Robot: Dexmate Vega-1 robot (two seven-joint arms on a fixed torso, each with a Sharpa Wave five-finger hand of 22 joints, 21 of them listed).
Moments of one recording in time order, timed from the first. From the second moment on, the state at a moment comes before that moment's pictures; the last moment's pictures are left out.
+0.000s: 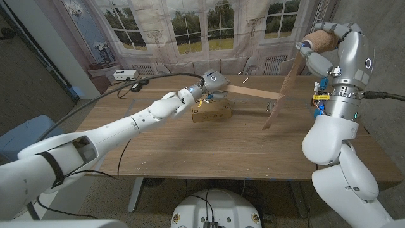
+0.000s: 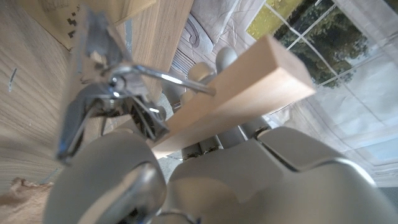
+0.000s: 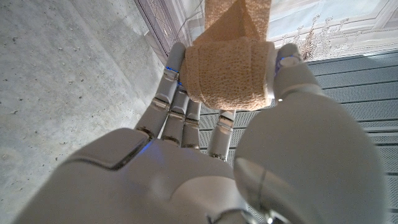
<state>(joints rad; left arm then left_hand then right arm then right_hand) 0.33 0.64 1.07 -1.54 1.24 0.05 0.29 0.54 0.02 0.77 0.15 0.51 0.69 0.03 0.86 0.81 0.88 -0.14 1.57 1.24 1.38 -0.20 1.13 1.14 0.78 -0.08 1.54 0.49 -1.44 -0.46 -0.16 -2.59 -0.85 -0.50 -0.65 0.87 -0.17 0.39 -0.19 0.17 0.89 -0.06 0.21 0.22 0.53 0.17 0.77 0.56 0.58 0.10 0.98 0.47 0.63 -0.04 0.92 0.35</state>
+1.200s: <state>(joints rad) 0.28 0.61 1.13 -1.42 1.33 0.05 0.60 0.54 0.02 0.78 0.15 0.52 0.67 0.03 0.87 0.79 0.88 -0.14 1.57 1.24 1.38 -0.20 1.13 1.13 0.78 -0.08 1.54 0.49 -1.26 -0.47 -0.20 -2.55 -0.83 -0.52 -0.54 0.87 -0.17 0.39 -0.19 0.17 0.90 -0.06 0.20 0.22 0.53 0.17 0.77 0.56 0.58 0.10 0.99 0.47 0.62 -0.03 0.96 0.34</state>
